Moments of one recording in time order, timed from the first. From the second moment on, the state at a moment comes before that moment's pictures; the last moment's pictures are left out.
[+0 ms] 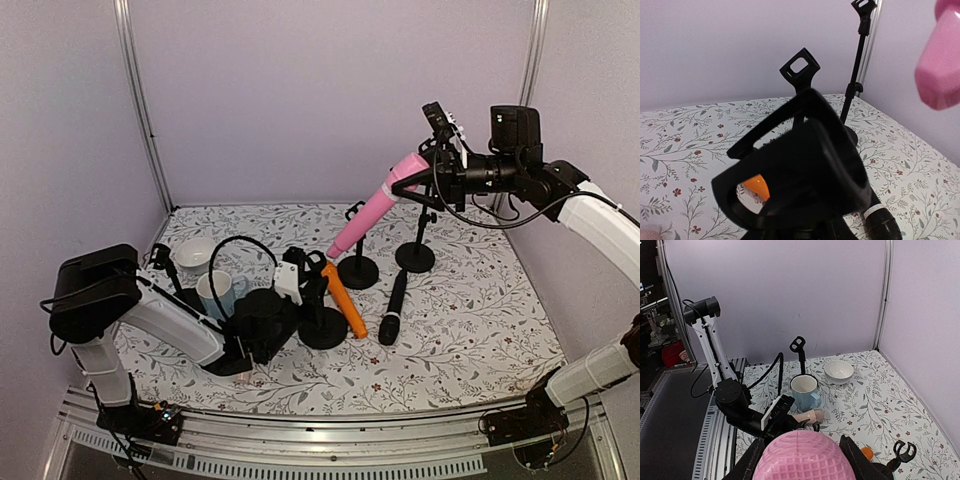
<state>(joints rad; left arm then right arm) -1.15 1.82 0.69 1.06 -0.65 -0.22 0.53 1.35 1.42 -0.34 -0.89 -0.18</state>
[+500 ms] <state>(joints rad) -1.15 1.84 0.69 1.12 -0.66 -0.22 0.61 1.39 1.46 -0.36 -0.81 -0.30</state>
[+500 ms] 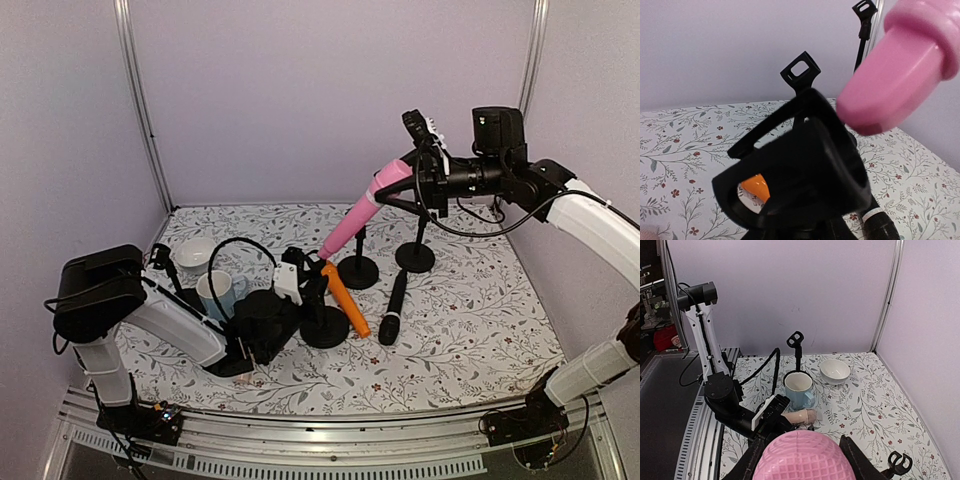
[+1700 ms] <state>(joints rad) -1.16 1.84 0.68 1.14 -0.69 -0.24 0.74 1.43 1.34 -0.25 -0.74 -0.59</state>
